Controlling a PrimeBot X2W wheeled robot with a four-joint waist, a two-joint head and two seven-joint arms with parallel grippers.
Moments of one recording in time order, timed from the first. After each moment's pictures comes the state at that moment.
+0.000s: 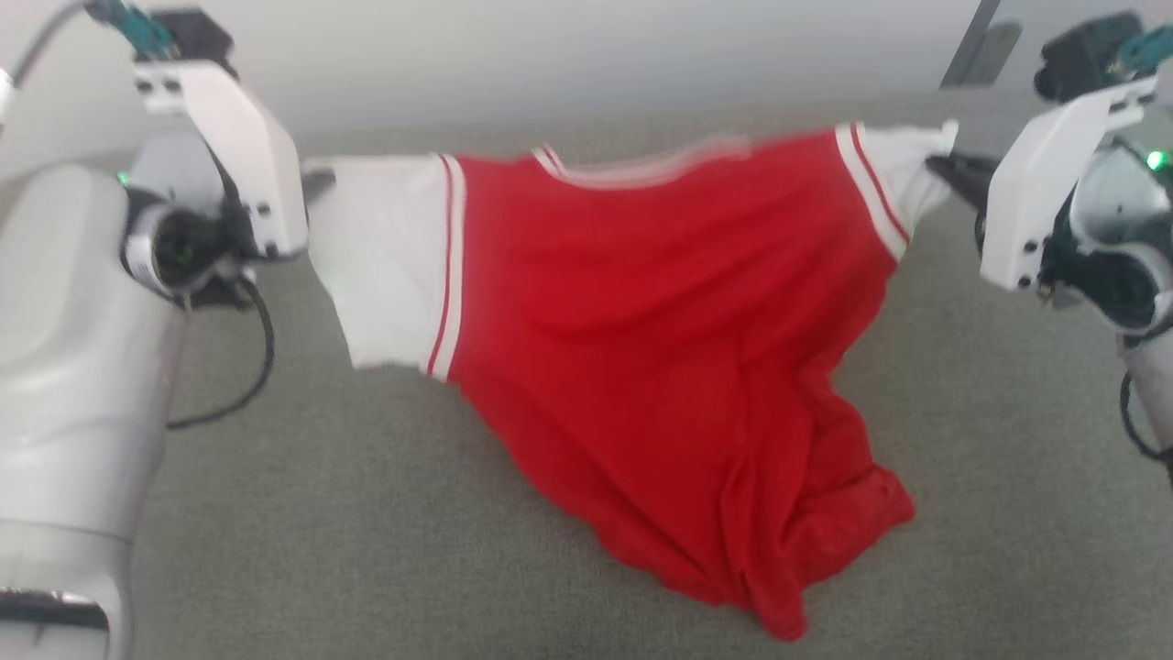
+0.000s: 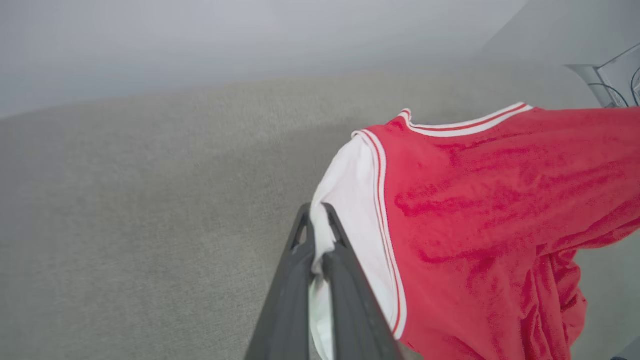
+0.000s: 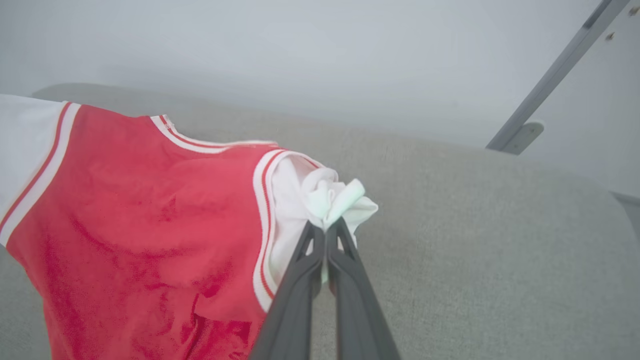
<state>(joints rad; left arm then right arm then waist) -1.00 0.37 -0.30 0.70 -0.75 -0.10 0.77 -0.84 -0.45 0.35 0.44 0.70 0.13 0.62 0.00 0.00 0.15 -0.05</state>
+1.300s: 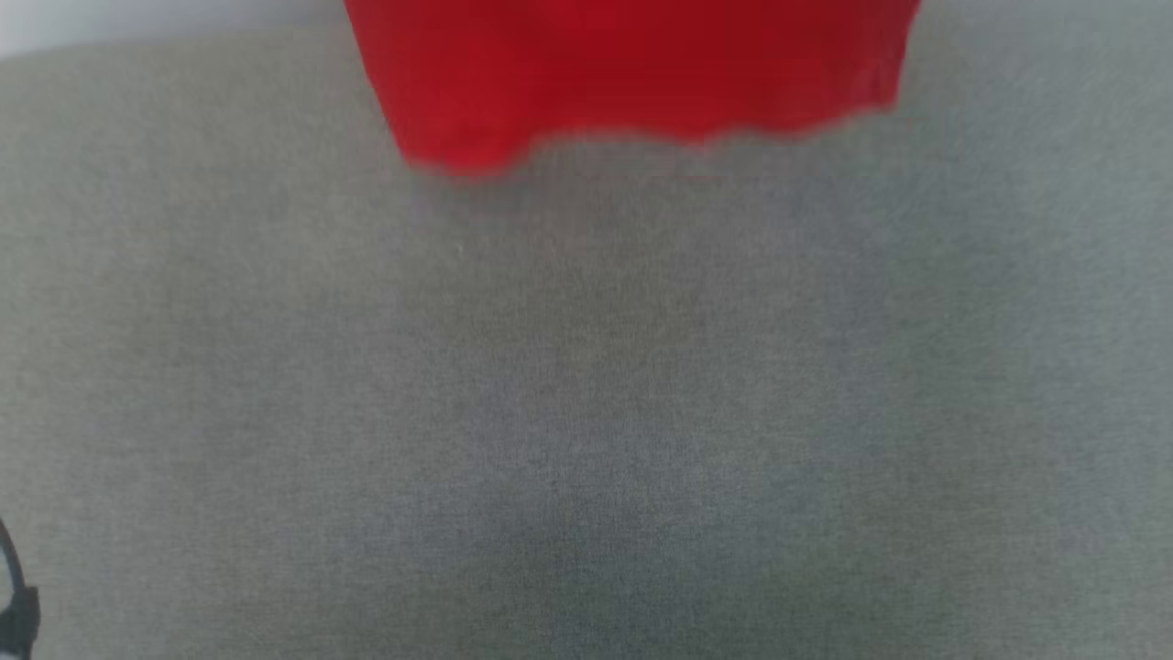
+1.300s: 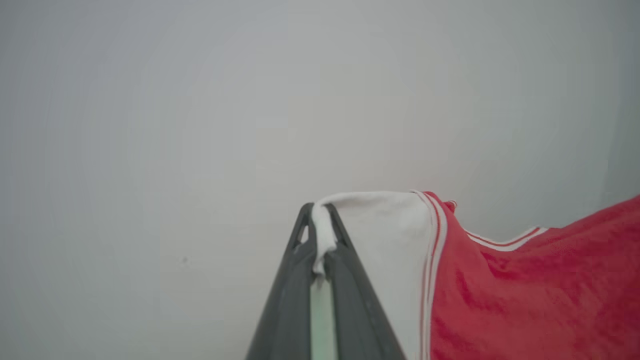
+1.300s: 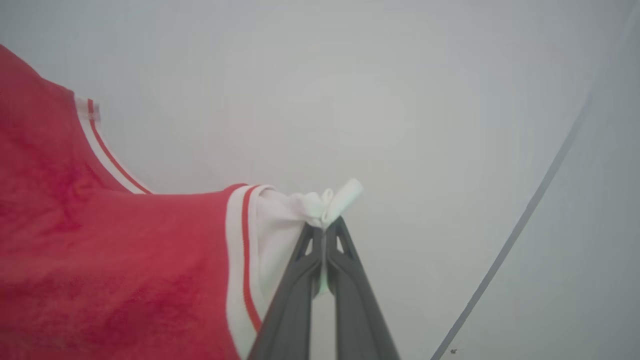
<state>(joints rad) -1.63 0.37 -0.35 0.86 -0.52 -0.09 0.14 -1.56 -0.31 0.38 0.98 0.31 0.13 -0.07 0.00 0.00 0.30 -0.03</state>
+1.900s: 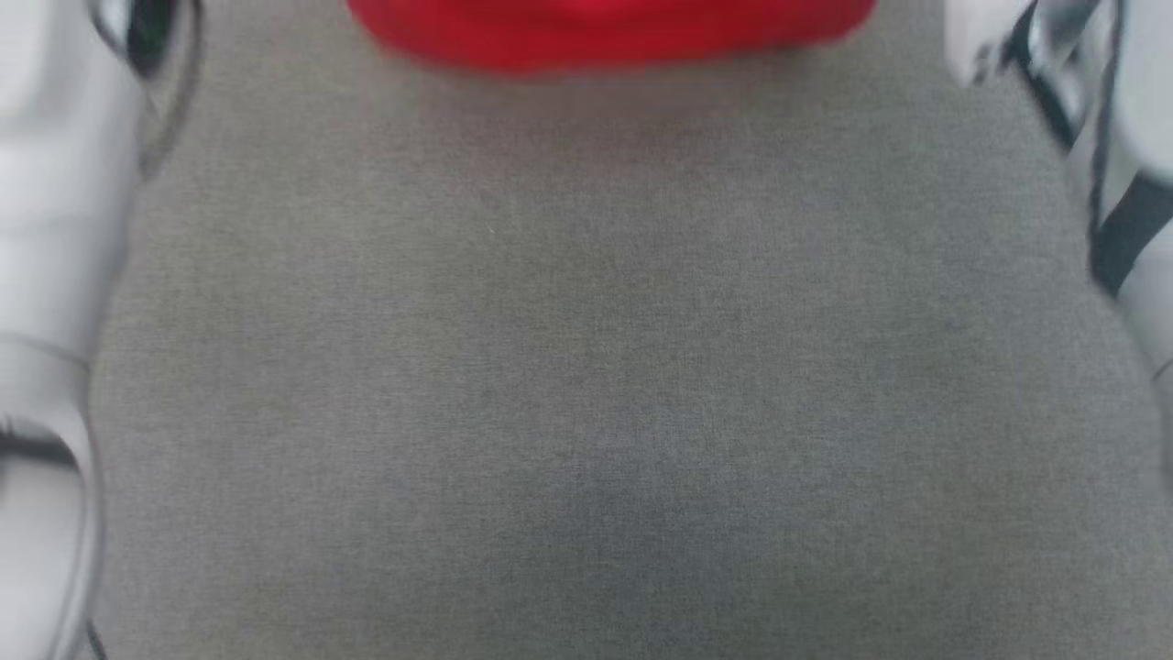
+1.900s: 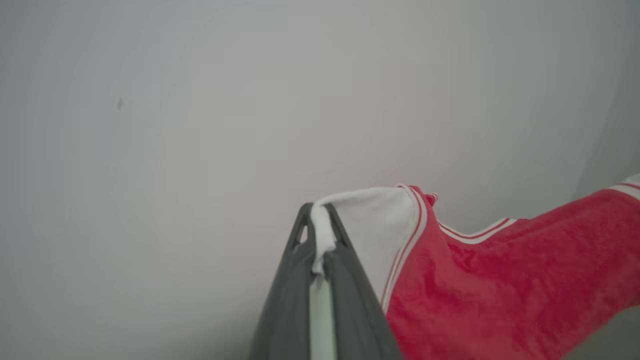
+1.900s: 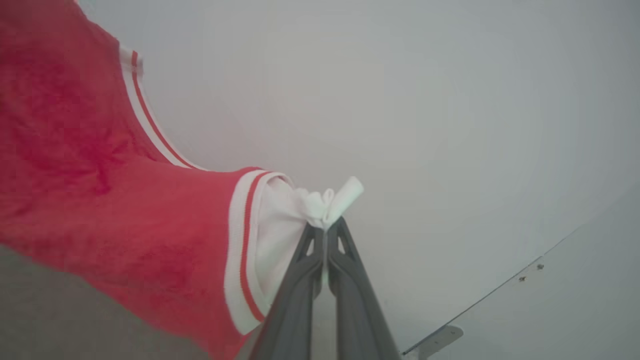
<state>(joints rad) -1.48 0.33 -0.53 1.04 -0.57 -0.13 -0.14 -1.40 -0.21 0.37 1.21 0.09 0.13 -0.26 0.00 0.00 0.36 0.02</state>
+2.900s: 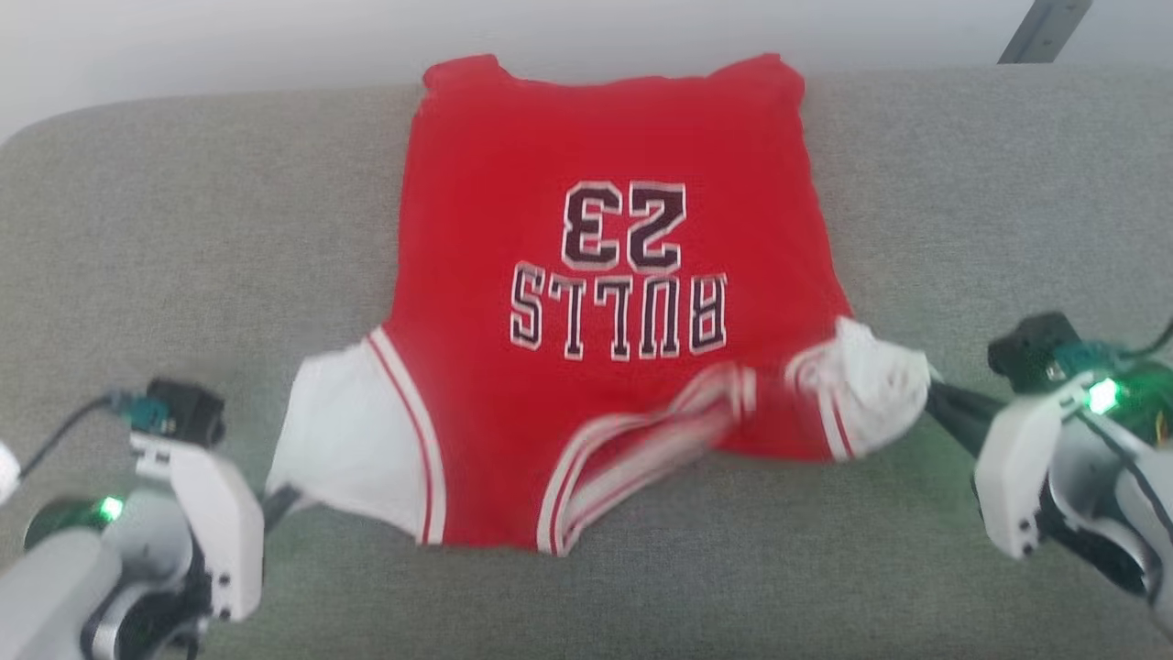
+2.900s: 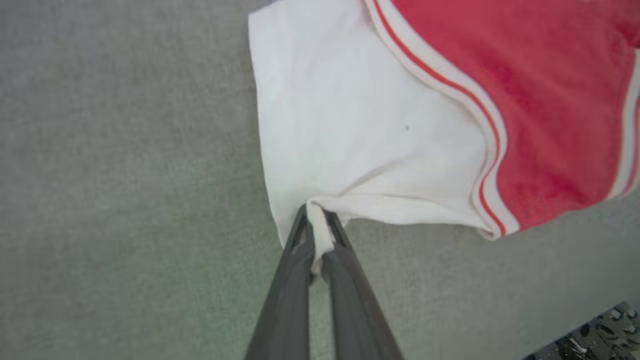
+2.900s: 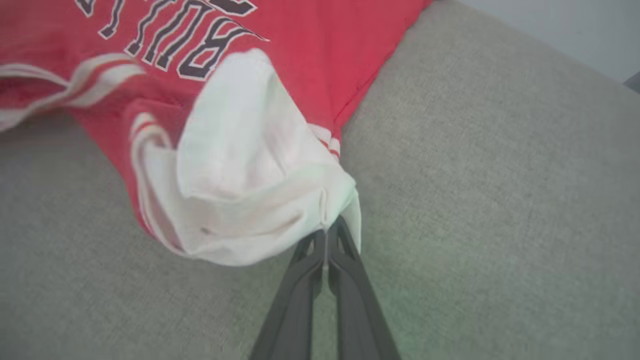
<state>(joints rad) -0.45 0.83 -0.75 0.23 -1.10 0.05 0.36 -0.53 -0.72 0.74 0.30 0.75 0.13 0.17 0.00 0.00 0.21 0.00</state>
